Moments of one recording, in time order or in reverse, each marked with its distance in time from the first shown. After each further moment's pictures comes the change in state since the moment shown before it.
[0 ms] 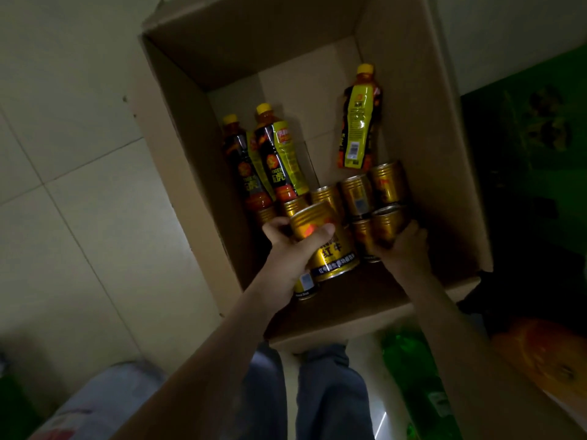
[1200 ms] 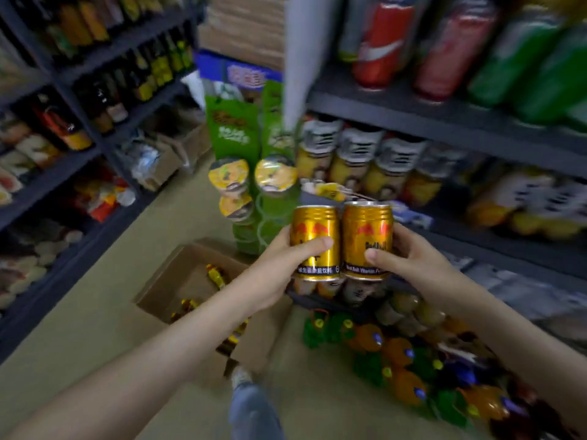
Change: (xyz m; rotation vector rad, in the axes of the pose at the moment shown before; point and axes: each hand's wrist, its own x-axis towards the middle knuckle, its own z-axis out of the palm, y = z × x) left_hand -0.744 -0.007 0.148 0.781 -0.932 0.483; right_hand -0.824 0.220 -0.332 1.068 0.392 -0.486
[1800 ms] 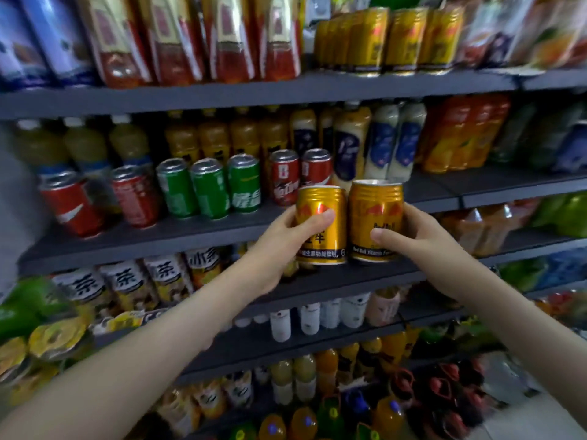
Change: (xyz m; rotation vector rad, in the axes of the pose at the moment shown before) left_hand 0.027 0.078 0.387 0.328 -0.551 0.238; right_hand -0.244 -0.004 -0.281 0.018 0.702 -0.279
